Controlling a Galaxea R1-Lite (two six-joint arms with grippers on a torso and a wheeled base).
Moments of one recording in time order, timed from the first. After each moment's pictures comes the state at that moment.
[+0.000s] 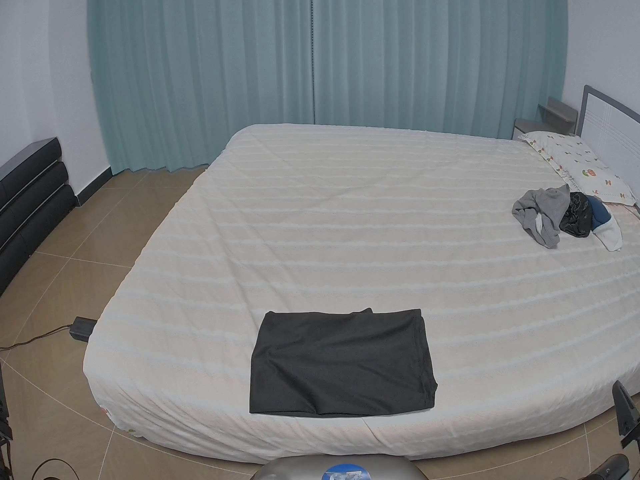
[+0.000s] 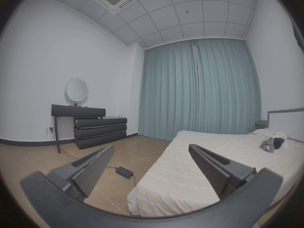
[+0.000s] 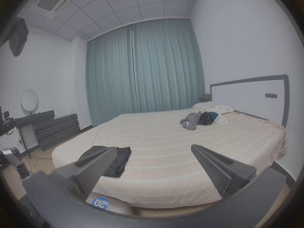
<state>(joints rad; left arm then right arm) -0.05 0.11 -0.22 -0.01 0.48 -0.03 0.06 0.15 -0.18 0.07 -0.05 0.08</state>
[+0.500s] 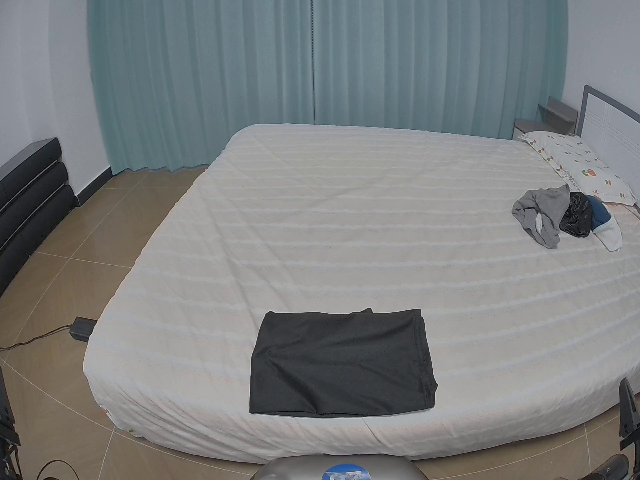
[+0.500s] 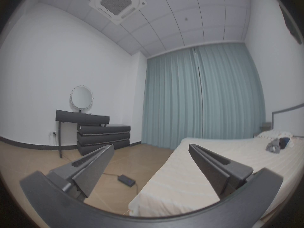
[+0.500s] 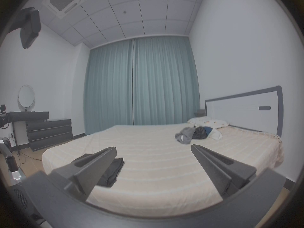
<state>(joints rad) -0.01 0.01 -0.08 -0.16 0.47 0.02 0.00 0.02 -0.08 -0.06 -0.05 0.02</state>
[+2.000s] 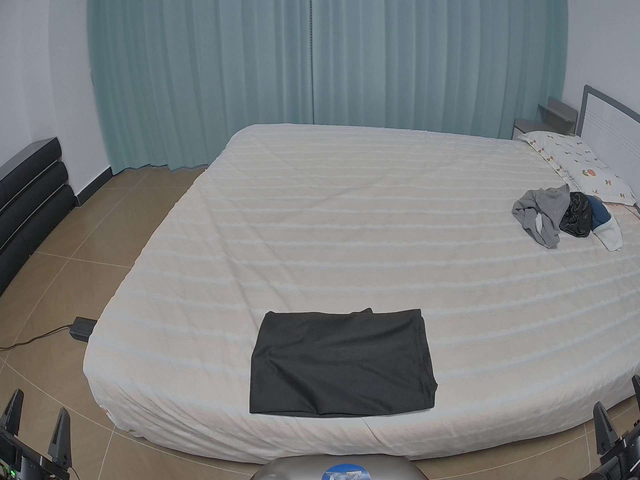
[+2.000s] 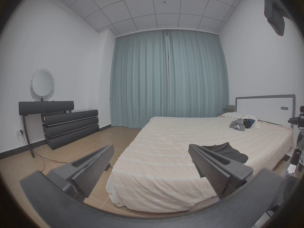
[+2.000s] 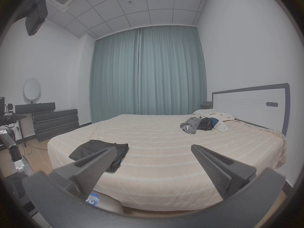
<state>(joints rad) 0.00 0.01 -0.02 -0.01 0.10 -0.01 0.00 0.01 -0.02 0.00 0.02 -0.01</state>
